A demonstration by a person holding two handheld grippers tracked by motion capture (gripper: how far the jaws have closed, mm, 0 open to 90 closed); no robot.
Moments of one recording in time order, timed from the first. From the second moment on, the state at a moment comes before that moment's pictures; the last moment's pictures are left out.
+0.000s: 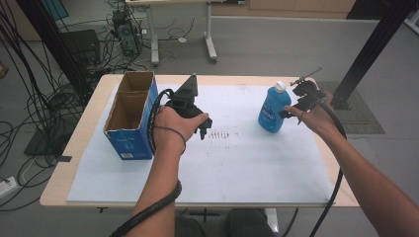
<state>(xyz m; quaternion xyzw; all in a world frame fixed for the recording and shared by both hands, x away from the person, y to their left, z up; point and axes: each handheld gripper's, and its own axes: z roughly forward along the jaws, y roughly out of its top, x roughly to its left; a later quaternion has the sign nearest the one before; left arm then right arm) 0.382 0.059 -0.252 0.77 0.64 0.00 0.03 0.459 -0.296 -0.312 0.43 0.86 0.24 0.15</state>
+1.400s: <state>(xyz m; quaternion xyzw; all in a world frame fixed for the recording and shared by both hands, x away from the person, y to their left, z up) 0.387 0.052 -0.264 0.78 0.62 0.00 0.02 0.460 -0.288 -0.369 0.41 0.82 0.34 0.20</state>
